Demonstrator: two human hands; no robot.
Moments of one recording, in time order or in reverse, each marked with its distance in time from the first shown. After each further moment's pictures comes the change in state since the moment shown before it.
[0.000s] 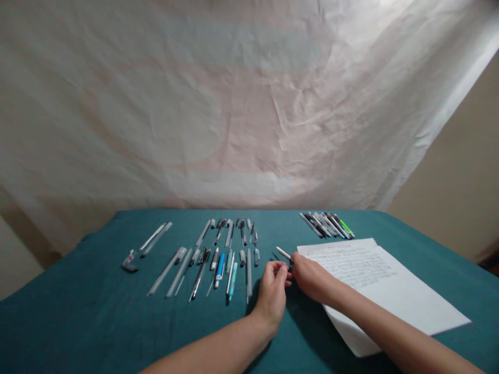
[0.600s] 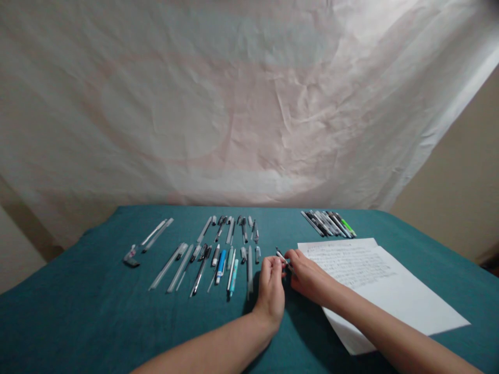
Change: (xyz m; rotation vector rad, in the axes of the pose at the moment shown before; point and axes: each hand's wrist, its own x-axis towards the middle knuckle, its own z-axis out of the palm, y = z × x) left_hand -0.006 0.005 -0.002 0.059 0.040 0.096; right_hand -0.004 -0.010 0.000 0.005 0.058 -0.141
